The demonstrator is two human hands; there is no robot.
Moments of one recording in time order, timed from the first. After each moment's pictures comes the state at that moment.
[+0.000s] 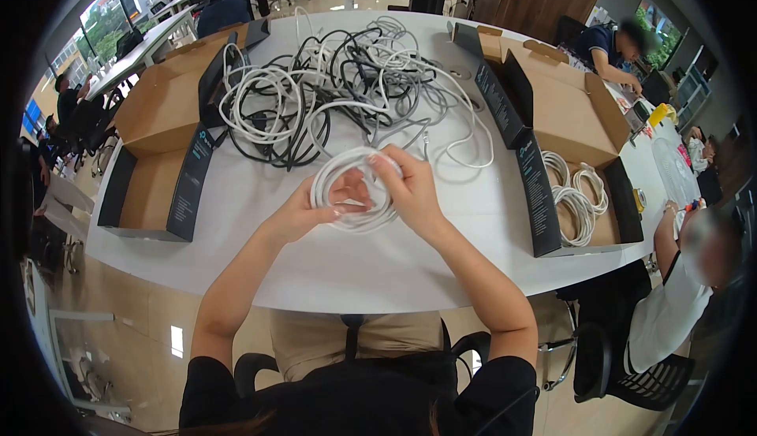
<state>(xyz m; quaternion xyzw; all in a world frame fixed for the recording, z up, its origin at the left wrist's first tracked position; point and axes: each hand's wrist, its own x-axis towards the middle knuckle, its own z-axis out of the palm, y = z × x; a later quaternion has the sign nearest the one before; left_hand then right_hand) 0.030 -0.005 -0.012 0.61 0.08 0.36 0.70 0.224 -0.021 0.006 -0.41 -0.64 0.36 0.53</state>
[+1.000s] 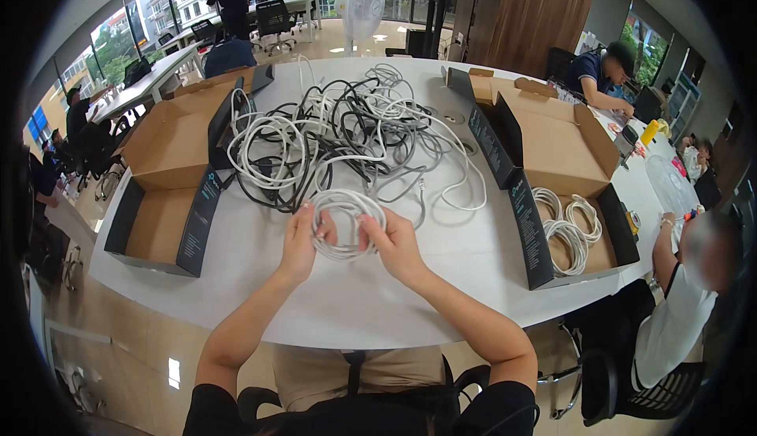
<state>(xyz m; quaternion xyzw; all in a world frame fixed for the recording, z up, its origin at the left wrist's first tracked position) 0.039 -0.008 -0.016 0.51 0.27 0.55 0.60 0.206 -0.032 -0.005 -0.39 -0.60 0.45 0.54</state>
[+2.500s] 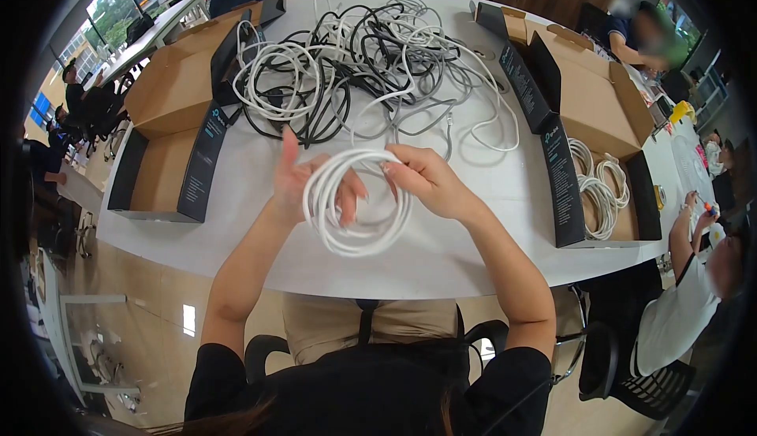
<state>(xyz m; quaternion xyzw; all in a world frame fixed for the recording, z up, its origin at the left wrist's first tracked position) 0.014 -0.001 -0.002 0.51 0.06 0.27 0.81 0.233 -0.023 0.011 -0.29 -0.72 0.50 0.38</state>
